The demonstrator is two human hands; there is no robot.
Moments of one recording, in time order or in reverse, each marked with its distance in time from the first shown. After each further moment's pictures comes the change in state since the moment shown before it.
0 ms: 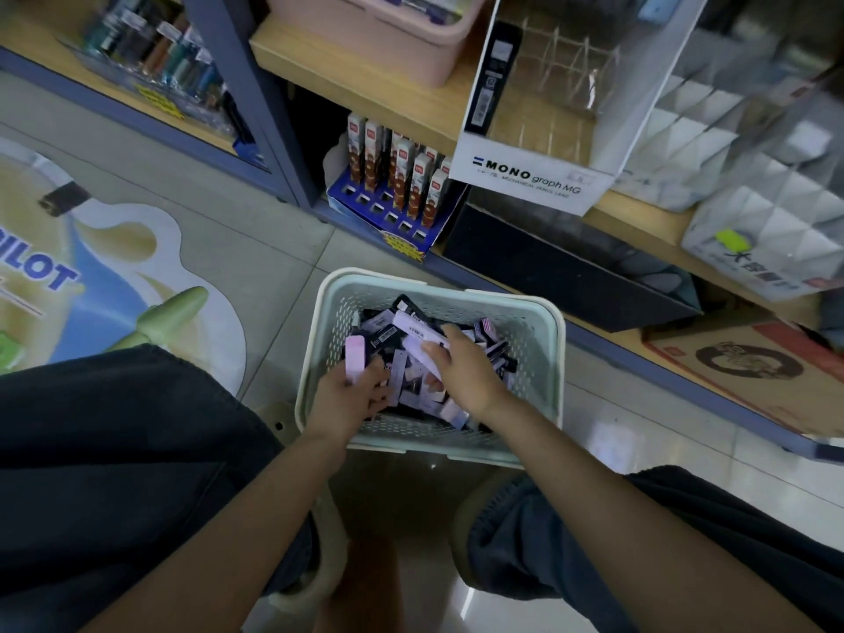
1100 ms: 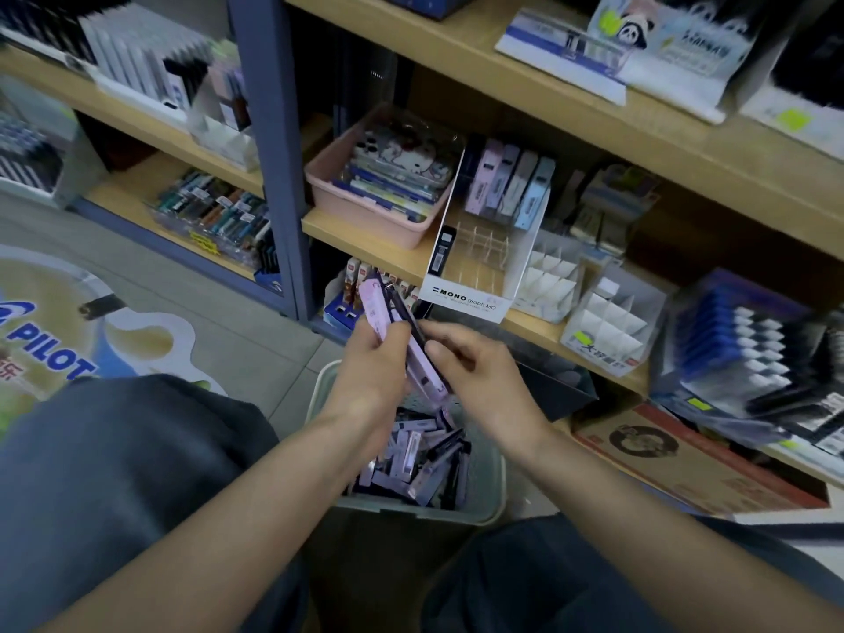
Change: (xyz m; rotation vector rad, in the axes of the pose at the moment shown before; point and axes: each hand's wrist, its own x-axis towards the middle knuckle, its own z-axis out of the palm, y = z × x) left_hand -0.151 0.140 0.017 -0.294 -0.171 0.402; right_hand -0.150 -0.144 -0.080 0.177 0.292 -0.450
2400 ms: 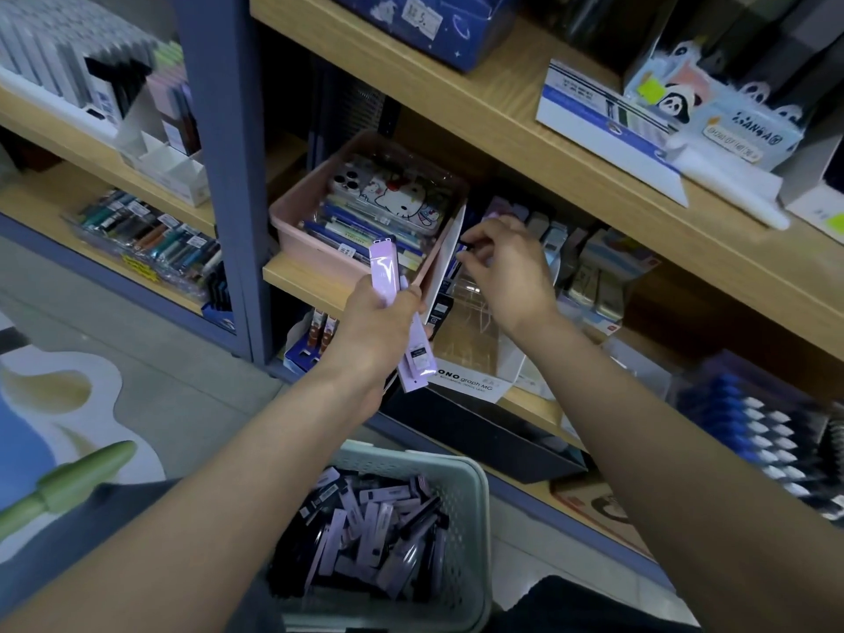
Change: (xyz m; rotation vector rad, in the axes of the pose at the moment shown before) left_hand 0.119 0.056 0.024 0.145 -0.062 0.062; right_hand 0.205 0.007 -0.065 -0.726 0.350 -0.259
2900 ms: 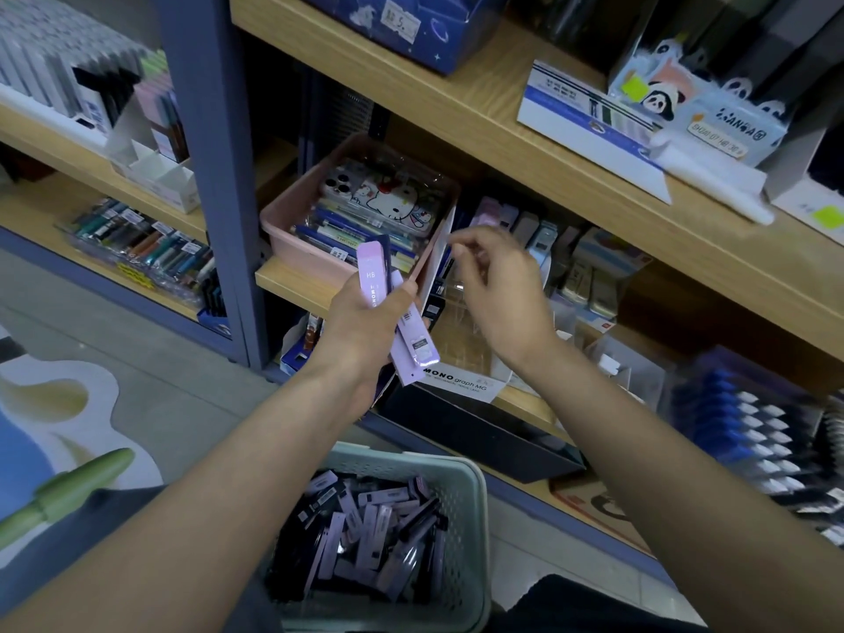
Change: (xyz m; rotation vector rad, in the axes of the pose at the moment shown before) left_hand -0.003 0.006 0.000 -0.101 -0.022 -0.008; right_hand -0.028 -0.026 -0.020 0.156 0.018 -0.041
